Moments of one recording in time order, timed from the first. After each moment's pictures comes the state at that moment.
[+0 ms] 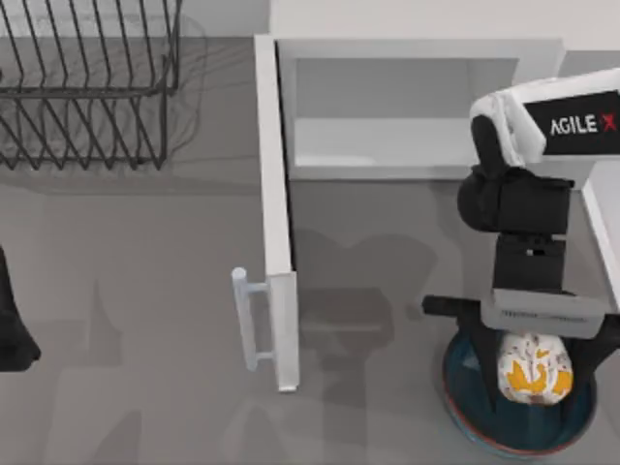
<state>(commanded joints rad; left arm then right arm) 0.00 0.00 0.00 0.00 0.00 0.00 0.38 2.41 1.57 -1.62 -0.37 -2.70</state>
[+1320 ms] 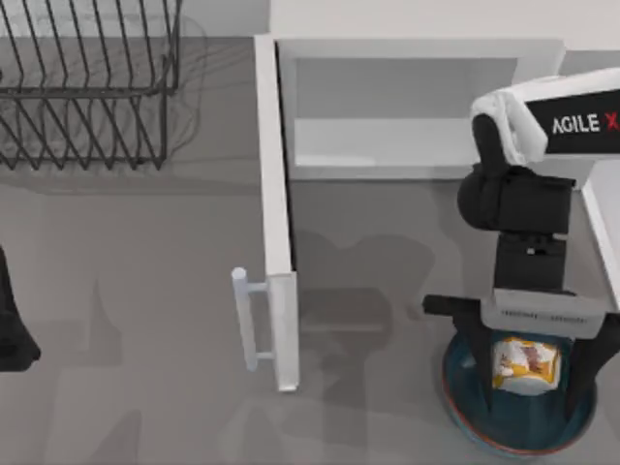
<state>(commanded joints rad) 0.00 0.00 0.00 0.00 0.00 0.00 0.38 2.35 1.57 -1.63 -0.39 -2.74</state>
